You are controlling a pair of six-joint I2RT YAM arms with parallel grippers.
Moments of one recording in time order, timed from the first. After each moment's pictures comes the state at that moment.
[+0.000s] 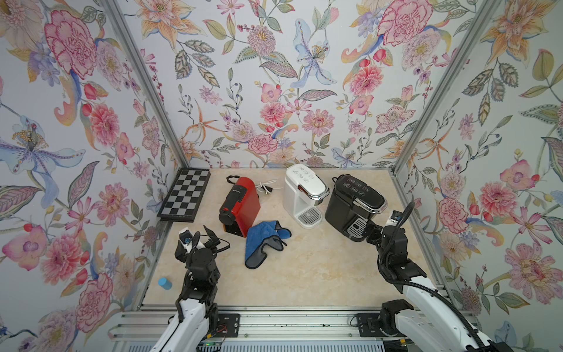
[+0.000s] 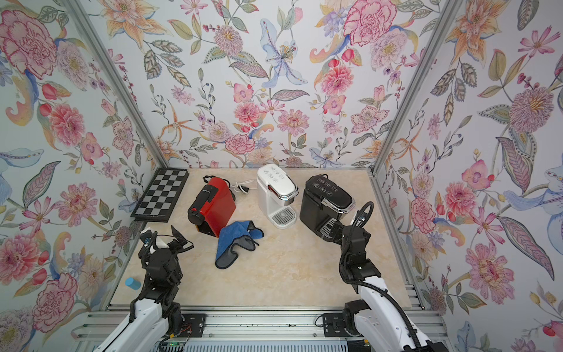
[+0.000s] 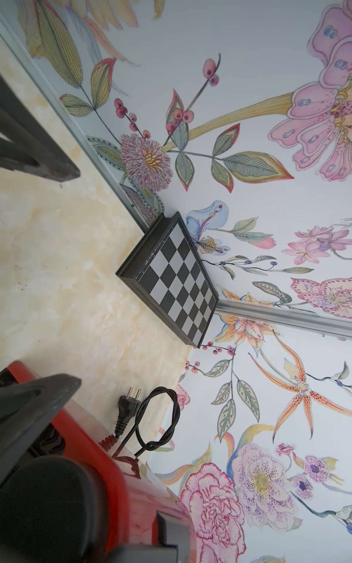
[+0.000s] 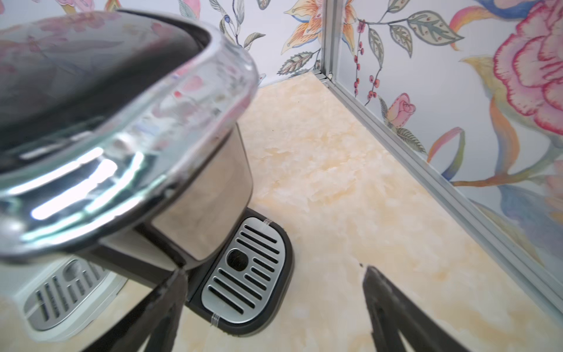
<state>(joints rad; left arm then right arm) -0.16 0.62 0.08 0.43 -0.73 -0.19 0.19 0.83 0.37 0.03 0.41 0.35</state>
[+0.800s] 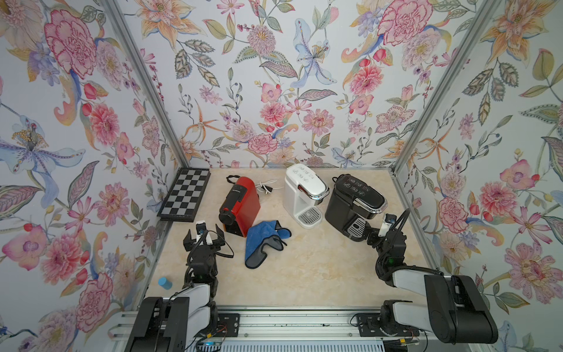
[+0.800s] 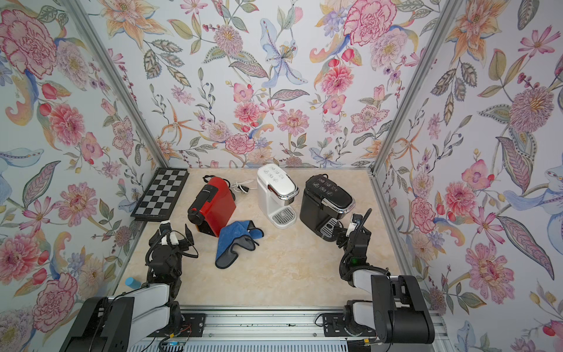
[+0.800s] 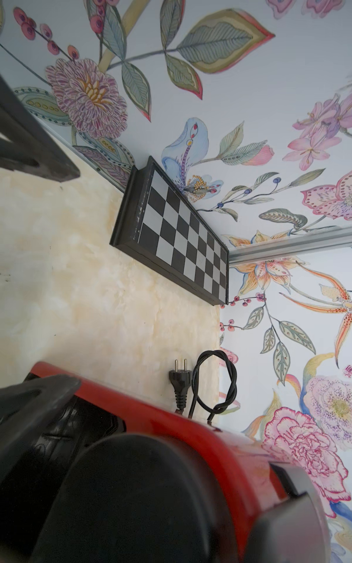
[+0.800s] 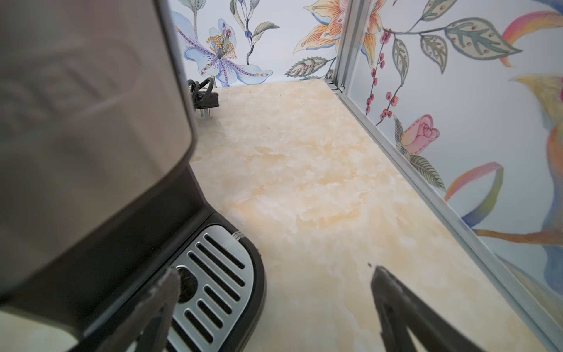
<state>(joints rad) -0.02 1.16 0.05 0.99 -0.33 0.10 0.02 1.32 0.19 0.82 0.16 0.04</state>
